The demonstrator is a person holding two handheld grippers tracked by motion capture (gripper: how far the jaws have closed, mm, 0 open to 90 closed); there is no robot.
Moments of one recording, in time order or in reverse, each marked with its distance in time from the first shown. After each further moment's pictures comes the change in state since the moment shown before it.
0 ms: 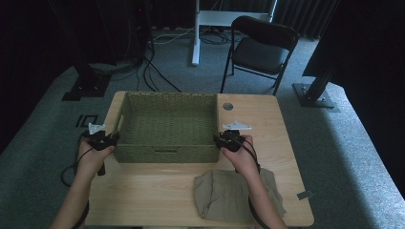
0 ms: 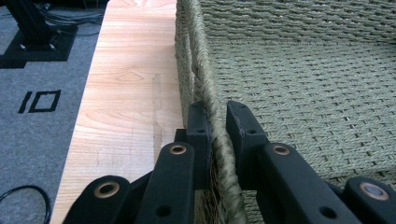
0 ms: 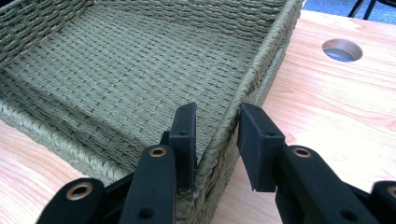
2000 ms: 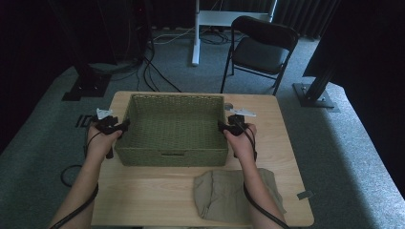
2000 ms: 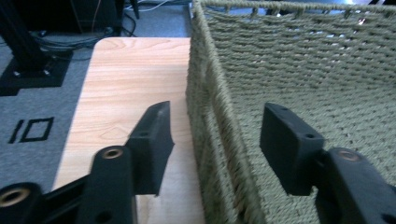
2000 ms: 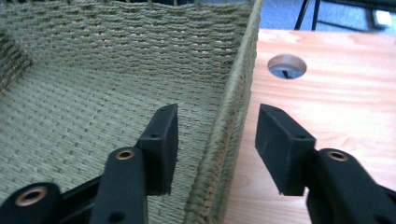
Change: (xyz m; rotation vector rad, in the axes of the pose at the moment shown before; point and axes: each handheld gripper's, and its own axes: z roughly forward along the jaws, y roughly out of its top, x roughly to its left) left arm -0.008 0.037 0.039 -0.066 -0.009 0.036; right arm -0.037 0.026 0.034 -0.058 -0.122 0.167
